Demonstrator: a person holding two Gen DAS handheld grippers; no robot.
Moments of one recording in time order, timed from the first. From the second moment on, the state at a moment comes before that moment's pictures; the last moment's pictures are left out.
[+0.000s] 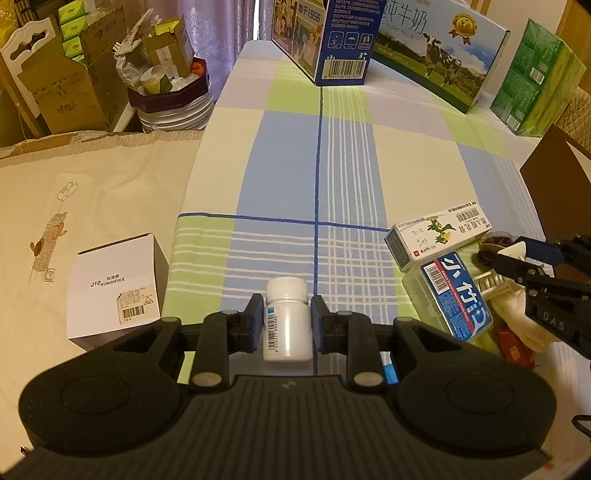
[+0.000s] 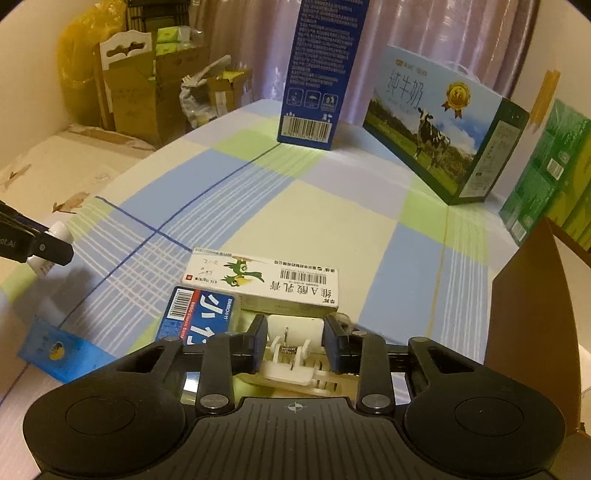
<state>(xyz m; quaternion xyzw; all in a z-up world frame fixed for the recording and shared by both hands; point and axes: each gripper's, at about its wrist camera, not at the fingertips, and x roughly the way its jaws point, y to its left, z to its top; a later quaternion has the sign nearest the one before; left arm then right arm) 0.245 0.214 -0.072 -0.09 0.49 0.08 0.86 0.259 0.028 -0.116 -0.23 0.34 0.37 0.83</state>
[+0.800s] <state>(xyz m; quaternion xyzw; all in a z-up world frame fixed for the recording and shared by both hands) 0.247 0.132 -0.023 -0.06 0.45 0.00 0.89 0.257 -0.094 -0.013 -0.08 0.34 0.33 0.88</state>
